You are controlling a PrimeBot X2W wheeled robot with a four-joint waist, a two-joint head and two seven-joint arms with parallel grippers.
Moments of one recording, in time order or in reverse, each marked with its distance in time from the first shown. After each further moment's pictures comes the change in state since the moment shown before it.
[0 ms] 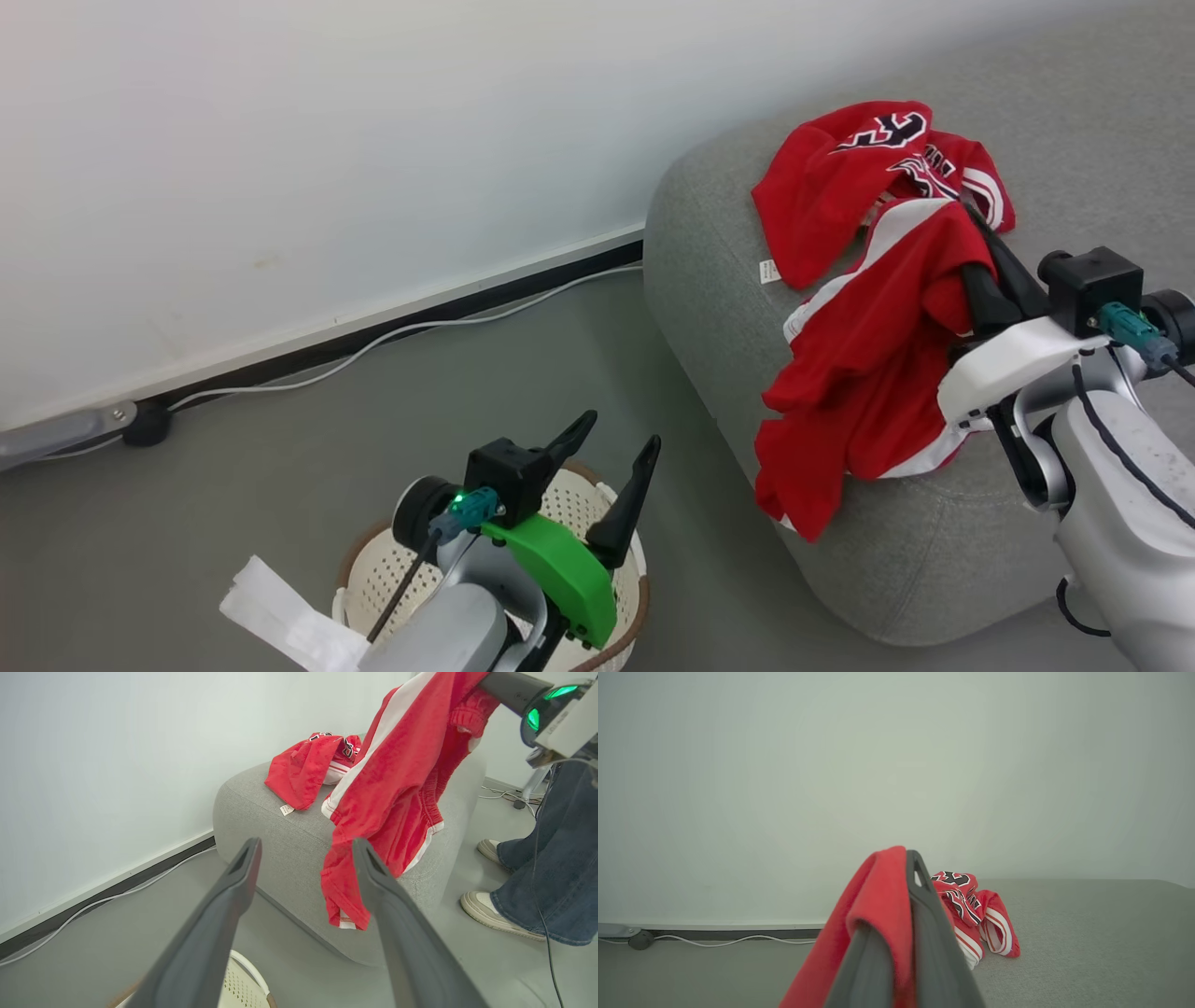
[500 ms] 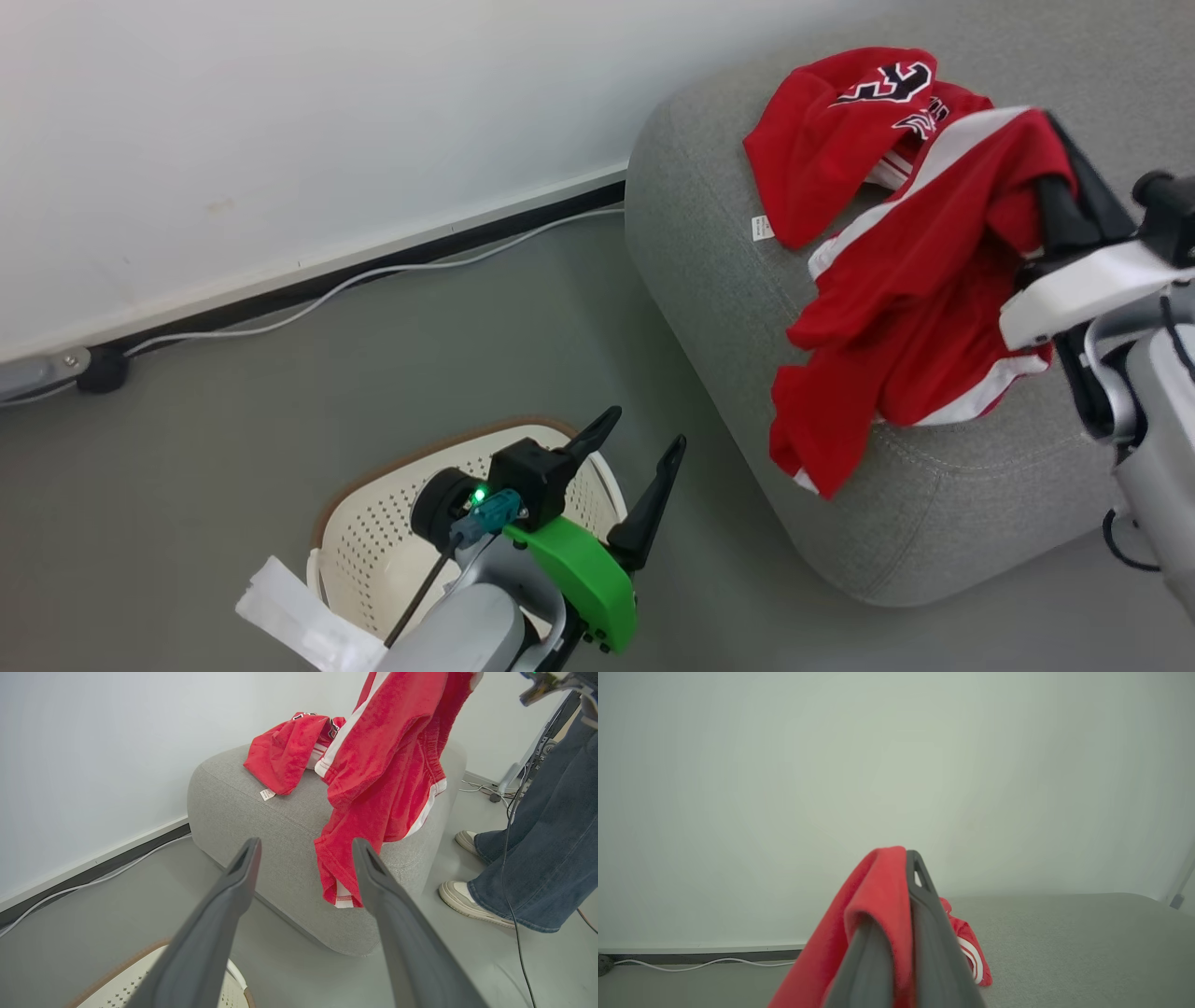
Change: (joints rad) left arm -0.005 -0.007 -0.028 -0.043 0.023 0.002 0.008; right arm -0.046 -0.063 -0.076 -0.099 0.028 0.001 0.032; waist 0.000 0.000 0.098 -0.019
